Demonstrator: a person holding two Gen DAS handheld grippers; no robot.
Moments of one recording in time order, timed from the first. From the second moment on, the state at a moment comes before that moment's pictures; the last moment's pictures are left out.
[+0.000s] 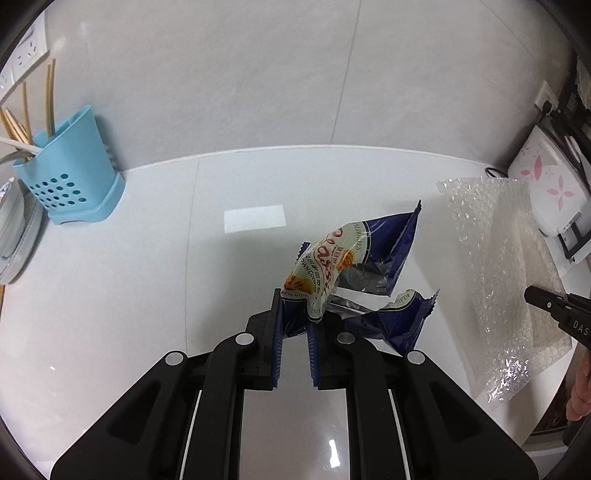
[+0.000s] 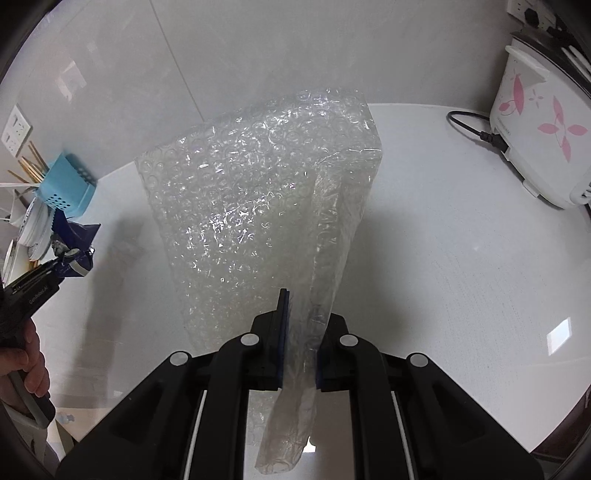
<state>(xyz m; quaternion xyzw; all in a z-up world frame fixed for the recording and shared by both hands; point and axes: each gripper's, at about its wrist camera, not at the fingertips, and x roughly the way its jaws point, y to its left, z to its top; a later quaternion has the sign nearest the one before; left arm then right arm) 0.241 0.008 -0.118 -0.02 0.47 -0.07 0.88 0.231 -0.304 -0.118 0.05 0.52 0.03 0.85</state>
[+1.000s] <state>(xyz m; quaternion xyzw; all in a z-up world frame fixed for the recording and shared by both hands) 0.074 -0.026 -0.069 -0.03 0.43 -0.06 0.90 0.089 -0.328 -0.072 0.08 0.48 0.08 0.87</state>
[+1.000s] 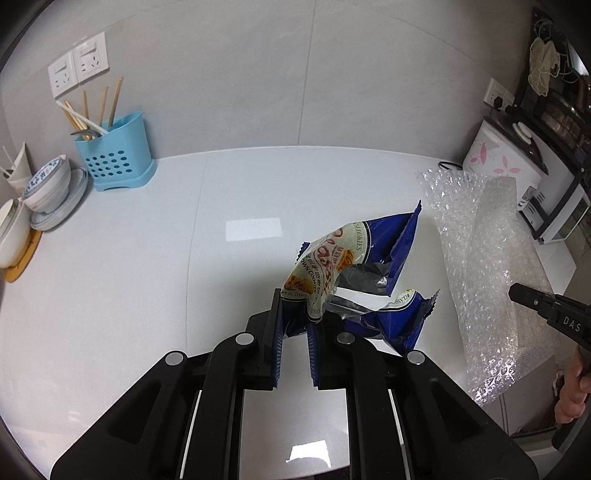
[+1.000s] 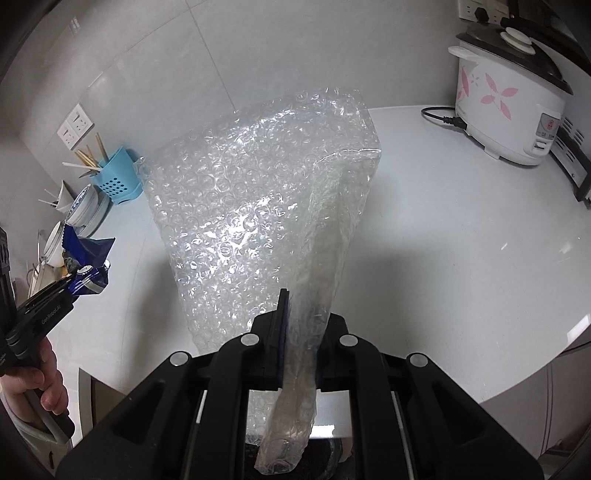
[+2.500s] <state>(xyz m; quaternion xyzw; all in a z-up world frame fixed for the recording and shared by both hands) -0.124 -0.016 -0.112 -0.06 0.44 0.01 0.89 -0.074 -0.319 -0.088 0.07 0.47 0.19 0.86</state>
